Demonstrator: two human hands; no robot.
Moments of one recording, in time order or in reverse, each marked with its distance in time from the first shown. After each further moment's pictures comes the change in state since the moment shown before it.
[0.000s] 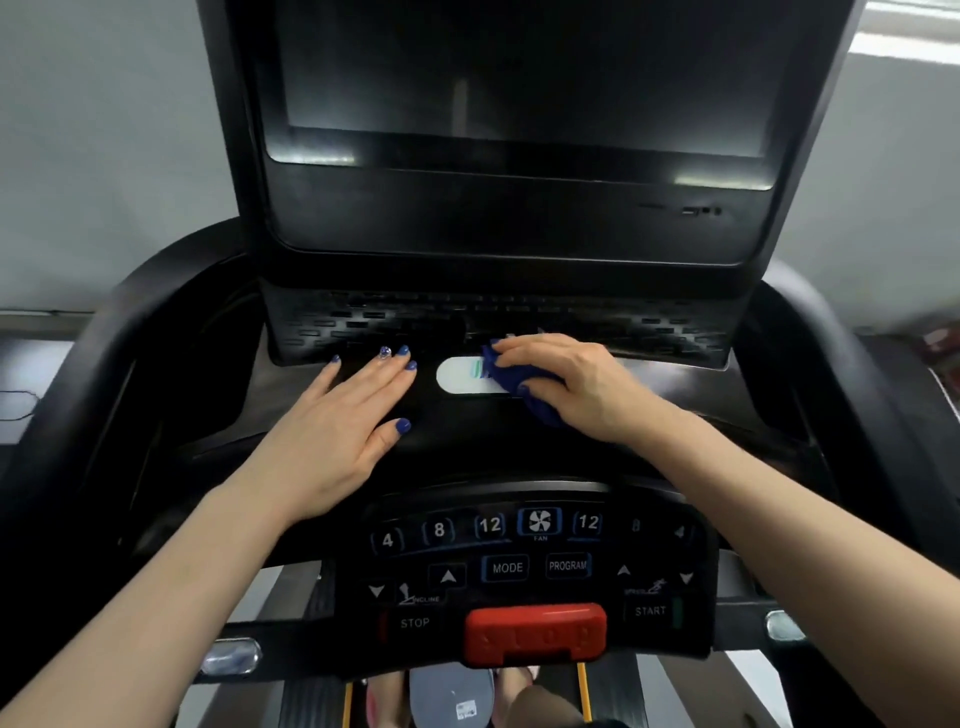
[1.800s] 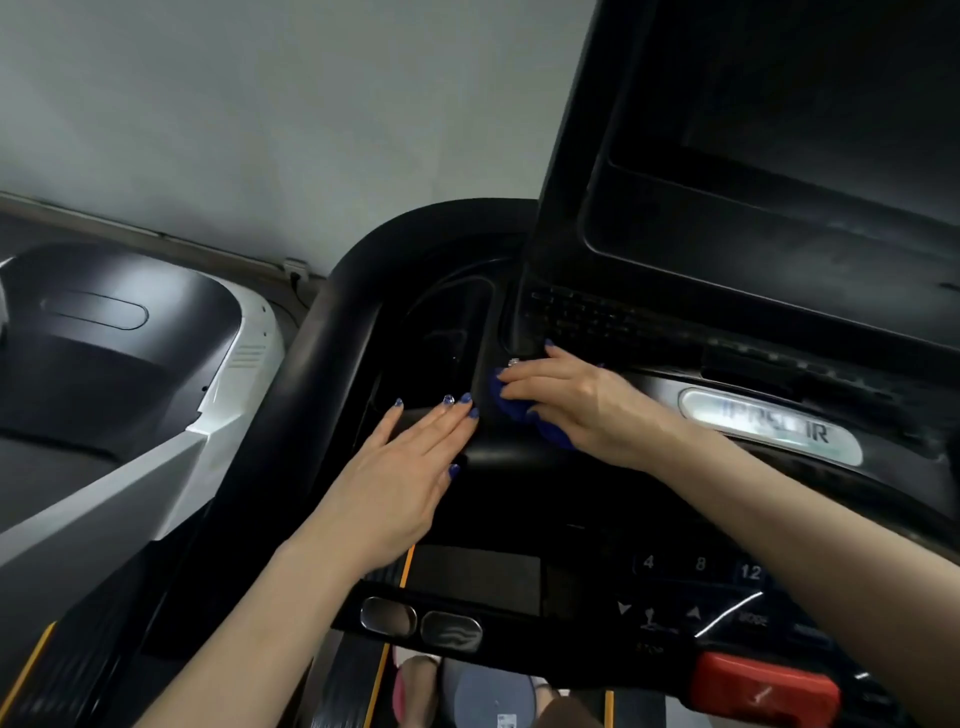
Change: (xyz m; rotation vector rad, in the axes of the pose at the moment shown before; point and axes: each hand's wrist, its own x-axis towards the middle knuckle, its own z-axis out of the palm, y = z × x) left_hand -0.127 -0.113 0.031 -0.055 0.127 -0.108; right_hand 0.131 -0.119 0.119 -0.167 -0.252 -0.315
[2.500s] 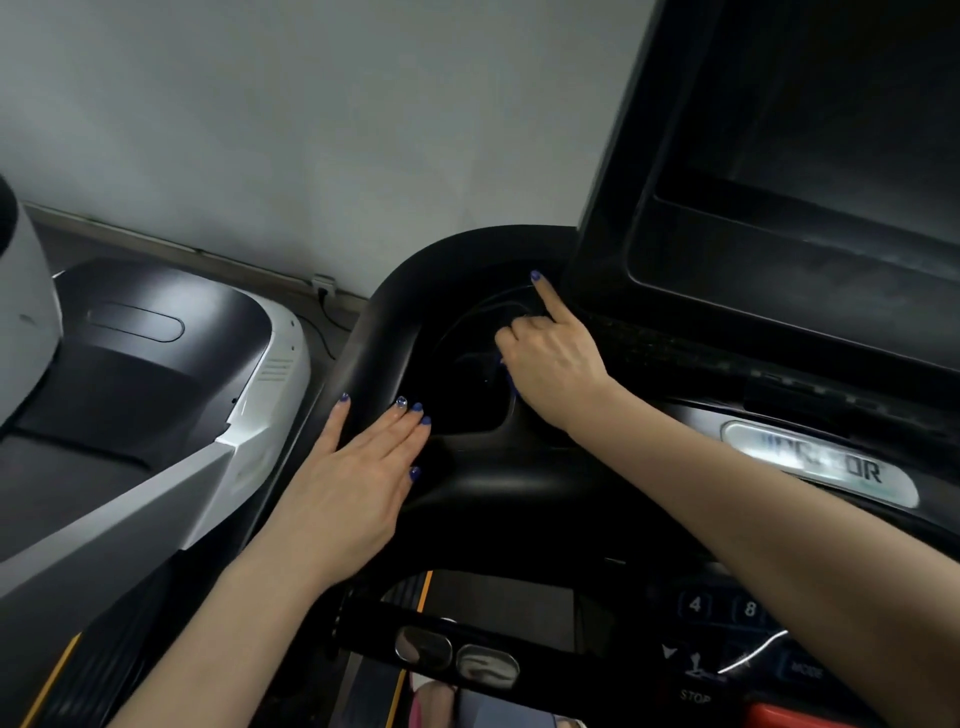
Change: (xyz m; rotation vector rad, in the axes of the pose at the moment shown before) left_hand -0.026 -0.044 -0.034 0.267 0.108 -0.088; right_hand 0.106 -0.017 0.010 -0.820 0.017 0.203
